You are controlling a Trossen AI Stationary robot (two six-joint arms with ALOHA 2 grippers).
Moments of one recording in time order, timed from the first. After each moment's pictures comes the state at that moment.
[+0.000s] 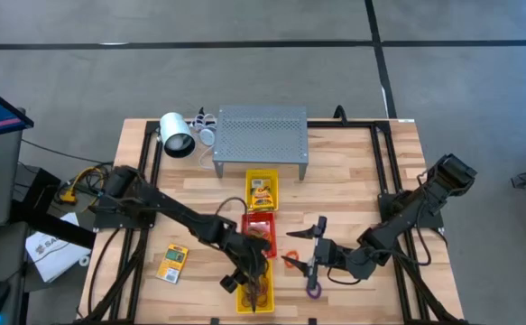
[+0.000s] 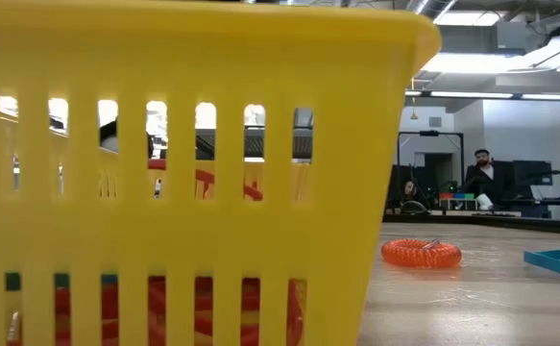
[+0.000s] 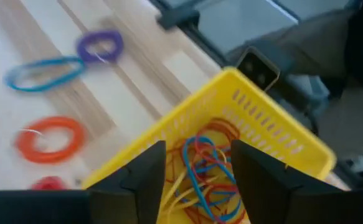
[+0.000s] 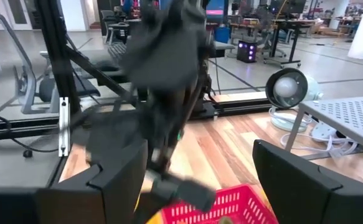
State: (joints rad) left arm -0.39 1.86 1.20 -0.13 0.28 0.18; right arm 0.72 1.56 0.91 0.48 0.94 0.16
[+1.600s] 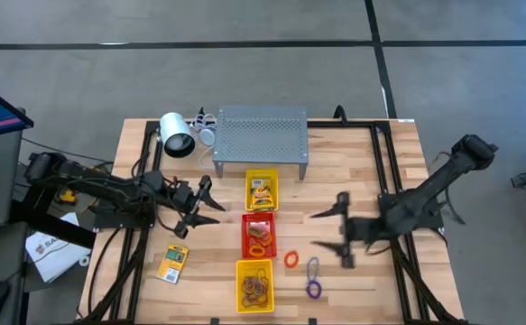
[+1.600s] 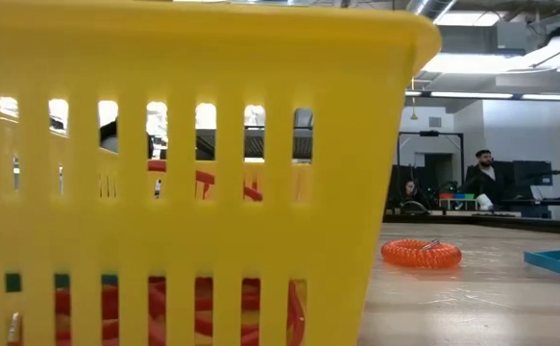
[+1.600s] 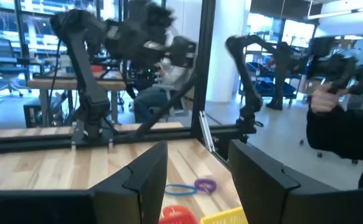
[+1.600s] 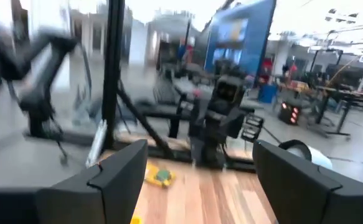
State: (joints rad) left arm -0.13 0.91 0.29 0.72 0.21 -0.09; right arm 0.69 1.08 0.62 0.56 0.65 -0.21
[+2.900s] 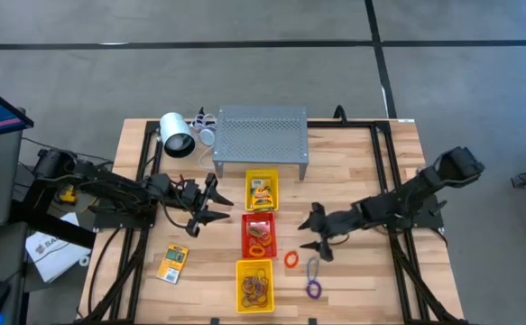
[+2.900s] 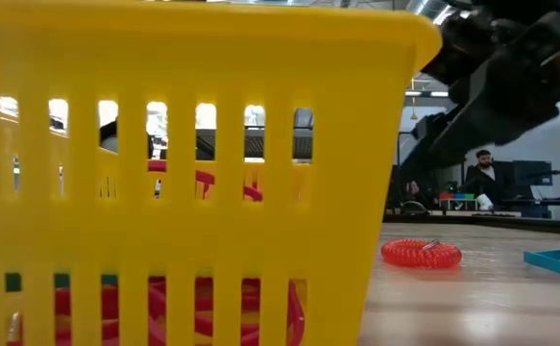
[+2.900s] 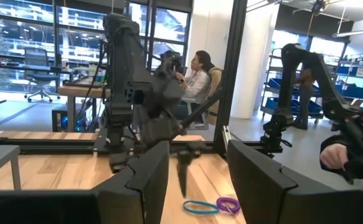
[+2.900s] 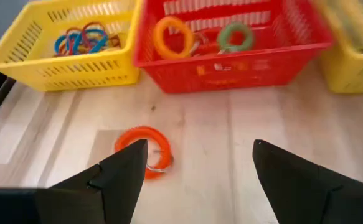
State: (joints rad) left arm -0.13 1.10 0.29 0.97 0.09 -0.12; right arm 0.38 1.44 0.49 0.32 0.14 0.32
